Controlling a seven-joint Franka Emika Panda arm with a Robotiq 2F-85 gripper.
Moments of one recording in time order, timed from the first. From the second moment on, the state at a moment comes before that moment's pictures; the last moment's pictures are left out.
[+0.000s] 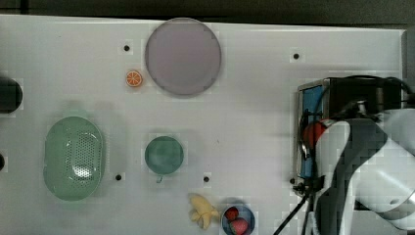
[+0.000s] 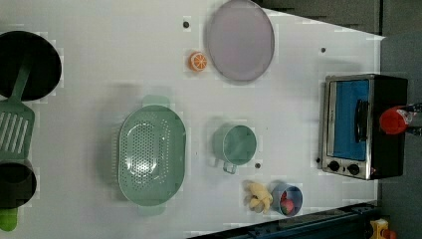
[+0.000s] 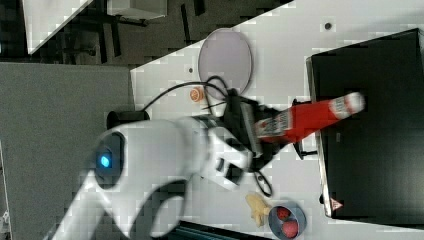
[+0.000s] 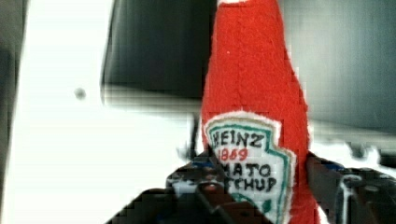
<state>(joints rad) -0.09 0.09 -0.46 -1.95 0.06 0.46 0.03</state>
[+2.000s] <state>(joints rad) -0.03 0.29 -0.02 -2.34 0.02 0.98 0.44</state>
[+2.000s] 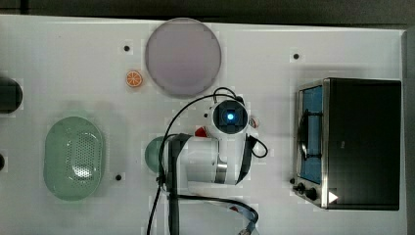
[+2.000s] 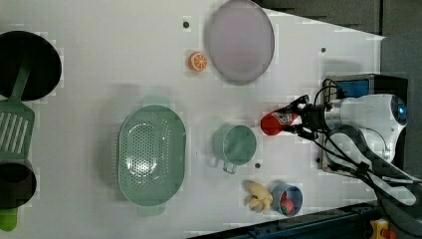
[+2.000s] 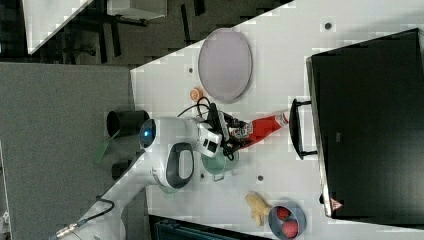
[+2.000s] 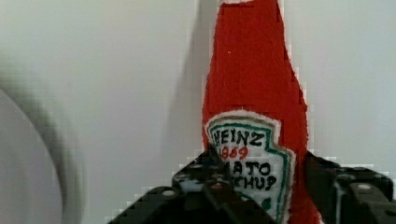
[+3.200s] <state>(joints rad) -0.04 -0.07 -0.01 -1.80 0.01 0.20 0.45</state>
